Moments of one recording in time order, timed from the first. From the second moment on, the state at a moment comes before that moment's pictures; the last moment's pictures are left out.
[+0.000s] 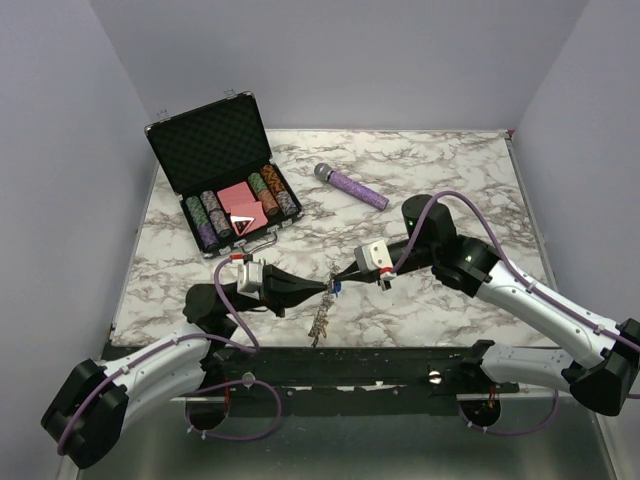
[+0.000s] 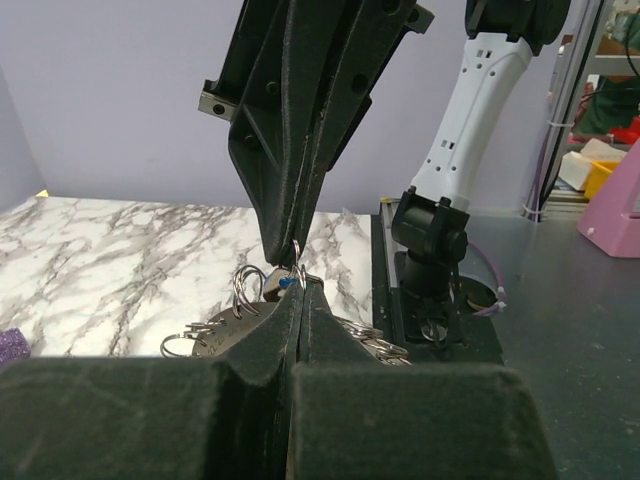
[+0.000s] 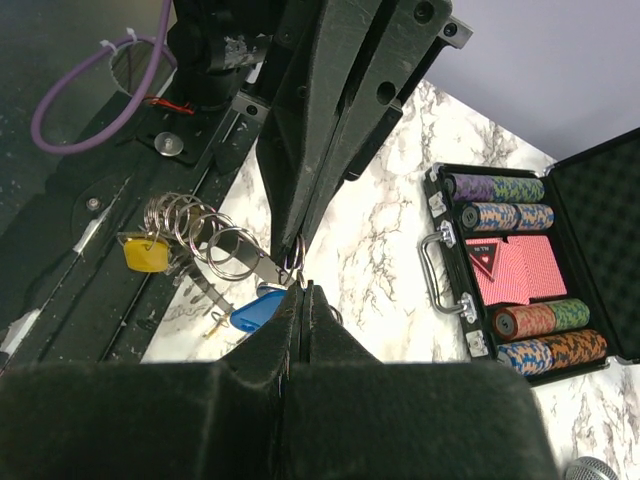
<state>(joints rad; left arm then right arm) -0.67 0.82 0.17 1.16 0.77 -0.38 0.82 1.12 1.03 -0.35 -0.88 -0.80</state>
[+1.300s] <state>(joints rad) -0.63 0.86 0.29 1.00 0.93 -0.47 0.84 1.12 1.09 -0.52 -0.88 -1.25</state>
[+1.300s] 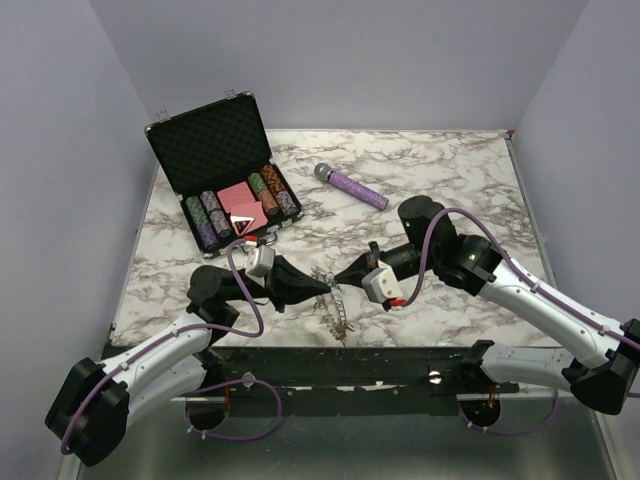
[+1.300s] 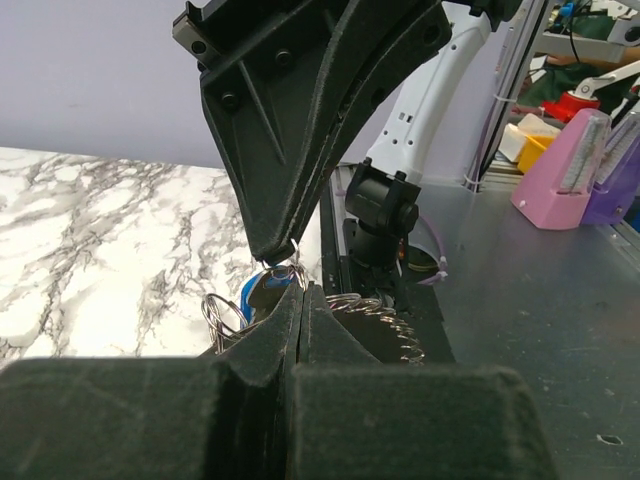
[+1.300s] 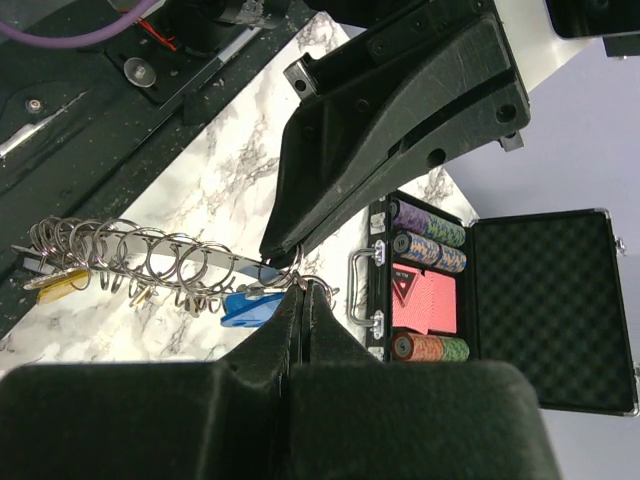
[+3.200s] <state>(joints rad) -0.62 1.05 0.30 1.23 1.03 -0.75 0.88 1.16 1.09 -0.53 -0.87 -1.37</state>
